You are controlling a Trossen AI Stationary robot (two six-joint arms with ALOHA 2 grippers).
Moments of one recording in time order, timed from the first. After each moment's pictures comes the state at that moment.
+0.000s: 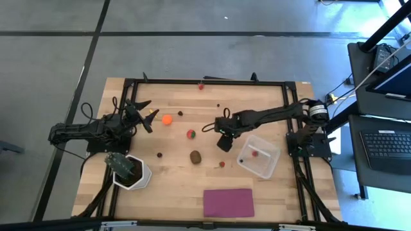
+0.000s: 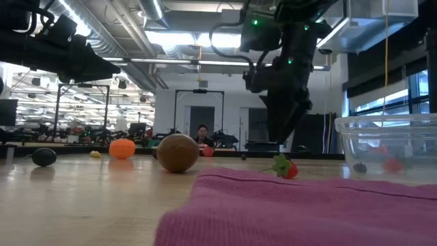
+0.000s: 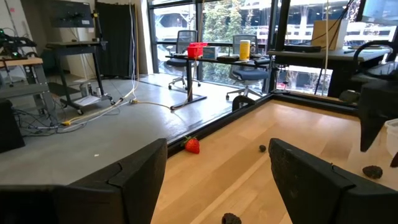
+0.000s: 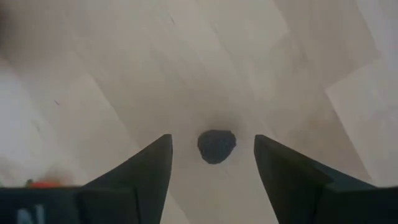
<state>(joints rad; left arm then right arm) 0.05 0.00 0.05 -0.07 -0.69 -0.02 -0.03 1.80 1.20 -0.72 0.09 0.52</state>
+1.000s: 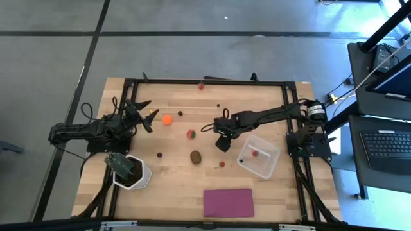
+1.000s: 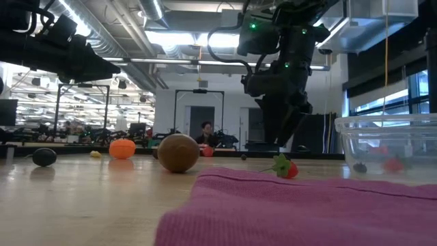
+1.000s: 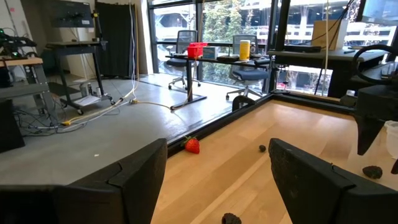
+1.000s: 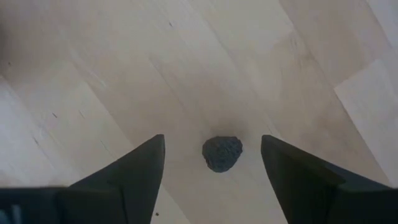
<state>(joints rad) 0.05 0.00 0.05 -0.07 -0.69 -0.03 -0.03 1.82 1.20 -0.70 0.09 0.57</state>
